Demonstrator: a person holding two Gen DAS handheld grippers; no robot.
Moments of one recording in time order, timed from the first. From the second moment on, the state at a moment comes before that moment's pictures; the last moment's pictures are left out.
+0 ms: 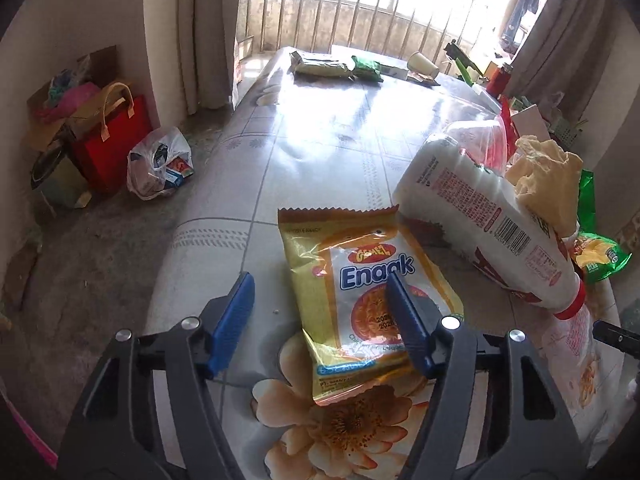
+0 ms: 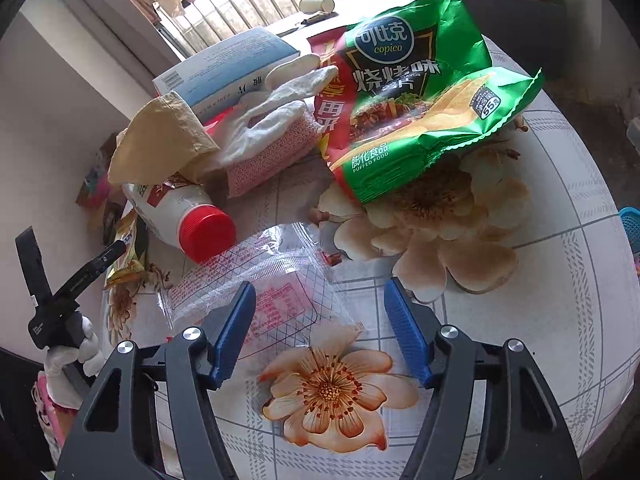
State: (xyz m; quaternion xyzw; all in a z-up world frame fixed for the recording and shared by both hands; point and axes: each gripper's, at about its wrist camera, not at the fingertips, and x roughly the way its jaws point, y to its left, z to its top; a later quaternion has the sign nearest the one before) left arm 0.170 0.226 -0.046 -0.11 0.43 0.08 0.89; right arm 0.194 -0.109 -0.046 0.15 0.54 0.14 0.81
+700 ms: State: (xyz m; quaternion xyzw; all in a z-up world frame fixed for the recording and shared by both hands) left arm 0.108 0.195 -0.040 -0.09 0.41 0.03 0.91; right arm 0.171 -0.099 -0.029 0.11 0.55 0.18 0.81
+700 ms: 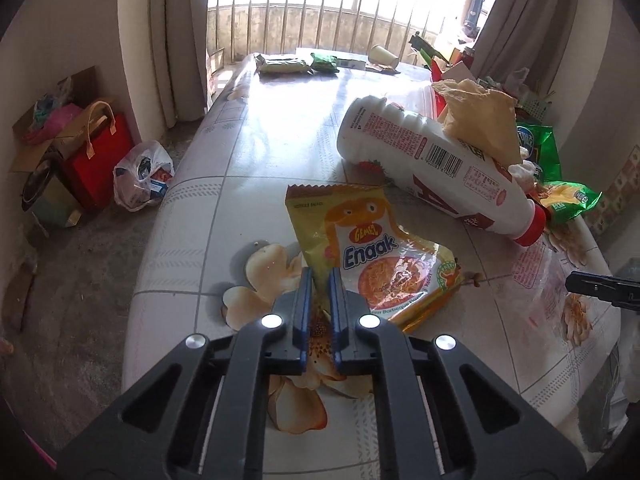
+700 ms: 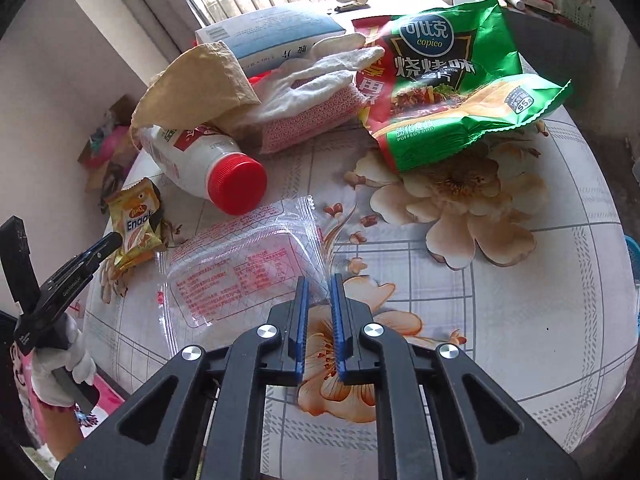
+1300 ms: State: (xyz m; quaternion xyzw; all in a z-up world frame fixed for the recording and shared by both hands) left arm 0.068 0.187 0.013 -0.12 0.36 0.00 0.92; right arm 0.143 -0.151 -0.007 0.18 0.52 0.19 0.81
